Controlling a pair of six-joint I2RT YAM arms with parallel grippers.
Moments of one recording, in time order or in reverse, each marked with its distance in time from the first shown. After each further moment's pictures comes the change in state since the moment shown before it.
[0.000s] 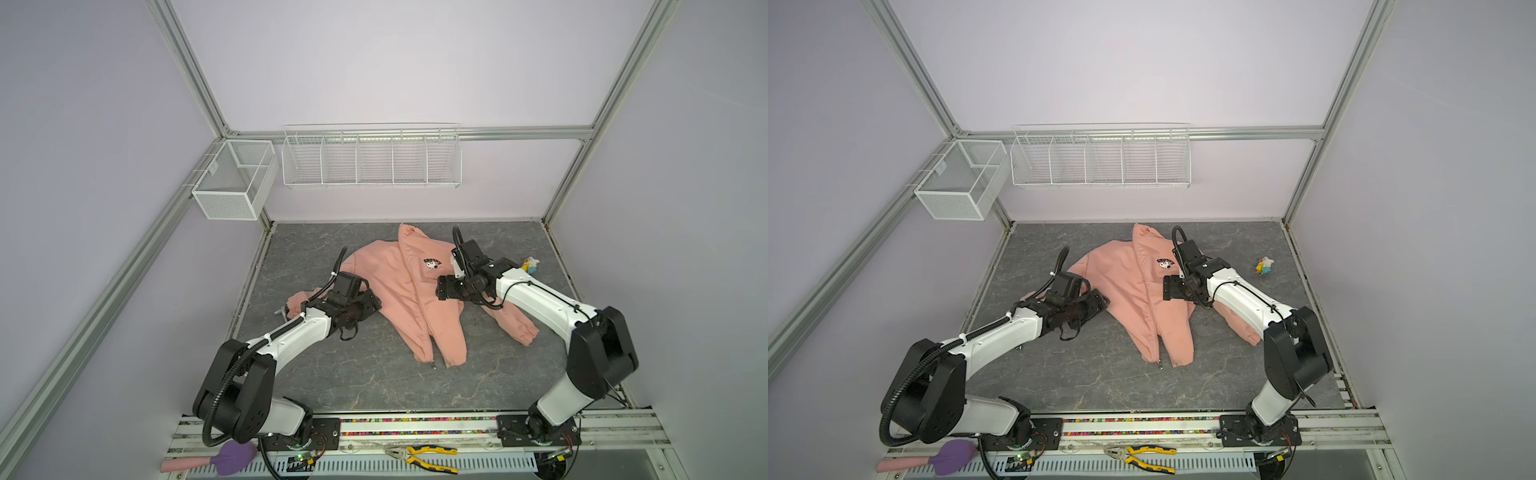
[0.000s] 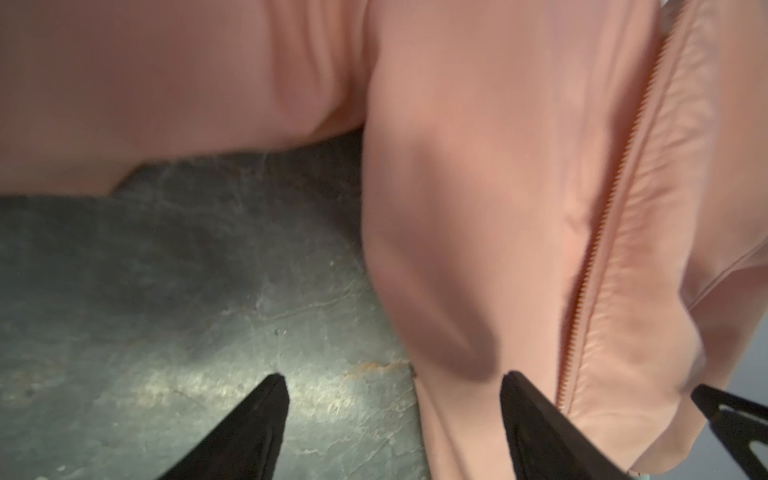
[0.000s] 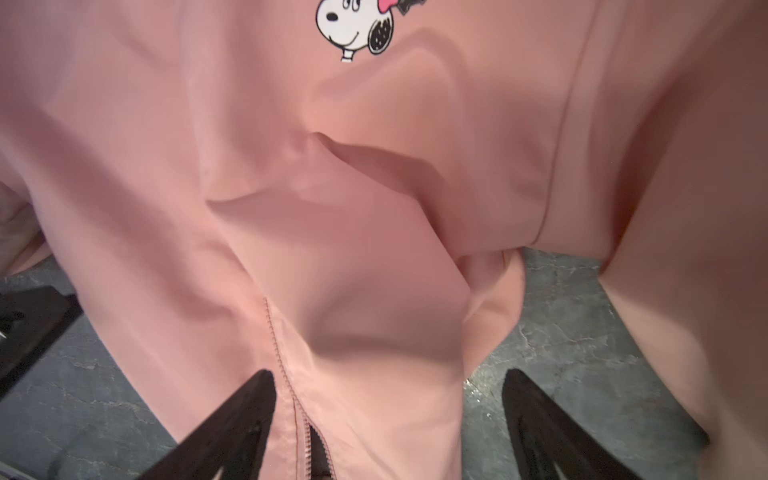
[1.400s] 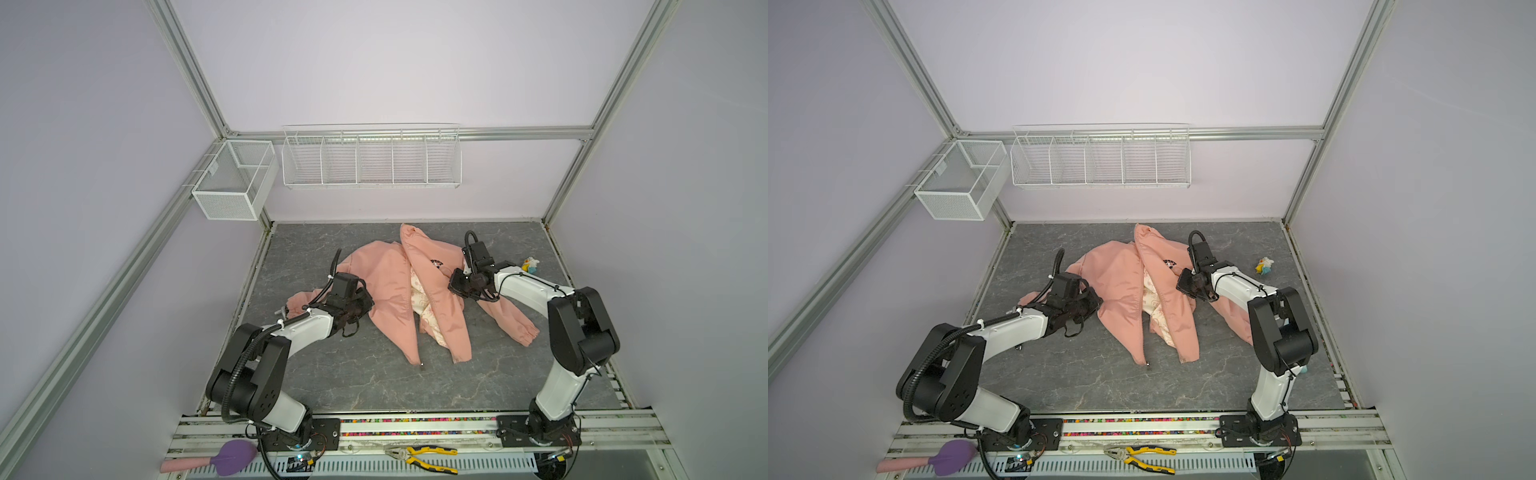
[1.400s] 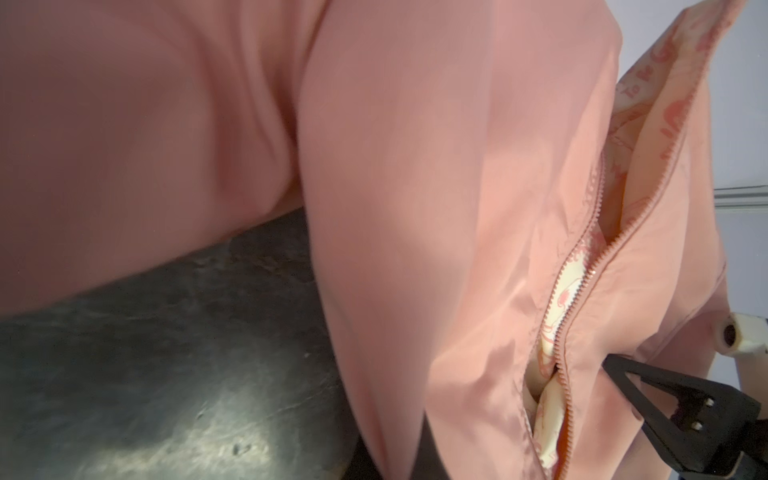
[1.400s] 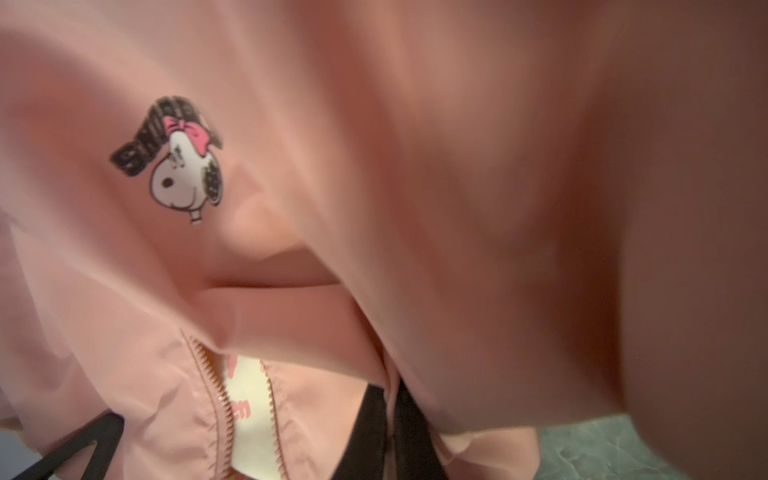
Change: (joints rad) left arm 0.059 0.087 -0.052 0.275 -0.010 -0.008; right arm -0.150 0.124 -0.097 0.270 -0.104 0.301
